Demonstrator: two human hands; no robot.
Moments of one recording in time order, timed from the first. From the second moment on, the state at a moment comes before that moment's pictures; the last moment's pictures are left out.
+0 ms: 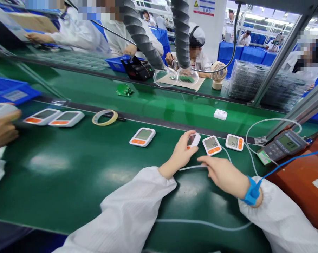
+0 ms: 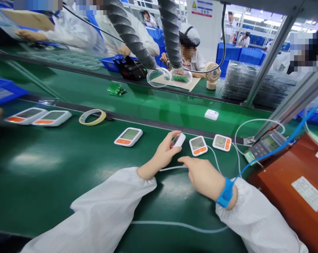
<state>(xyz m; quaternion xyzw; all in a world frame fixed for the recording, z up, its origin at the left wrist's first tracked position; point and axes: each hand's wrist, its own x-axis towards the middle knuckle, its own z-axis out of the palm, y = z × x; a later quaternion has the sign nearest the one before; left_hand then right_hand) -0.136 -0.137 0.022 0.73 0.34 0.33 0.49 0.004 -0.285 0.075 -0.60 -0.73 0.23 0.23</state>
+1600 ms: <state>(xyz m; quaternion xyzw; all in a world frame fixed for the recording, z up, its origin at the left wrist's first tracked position) -0.113 -0.199 0.004 0.38 0.09 0.32 0.87 0.017 -0.276 0.067 -0.62 -0.71 0.04 0.32</state>
